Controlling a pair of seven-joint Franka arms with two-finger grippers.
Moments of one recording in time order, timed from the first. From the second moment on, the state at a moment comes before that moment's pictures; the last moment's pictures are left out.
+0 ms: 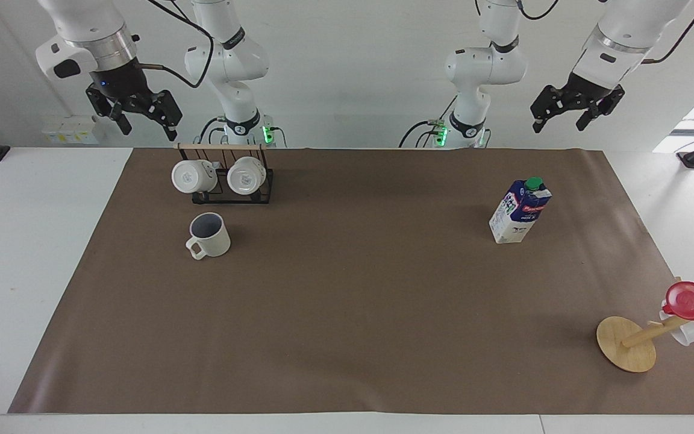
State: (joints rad) left arm -0.07 -0.13 -0.03 -1.59 -0.01 1.38 -0.11; right arm 0.07 -0.08 -0.09 -1.55 -0.03 1.45 0.15
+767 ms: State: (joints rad) left arm -0.07 -0.13 -0.03 -1.59 -0.01 1.38 -0.11; right arm 0.07 -0.08 -0.09 -1.55 -0.03 1.45 0.15
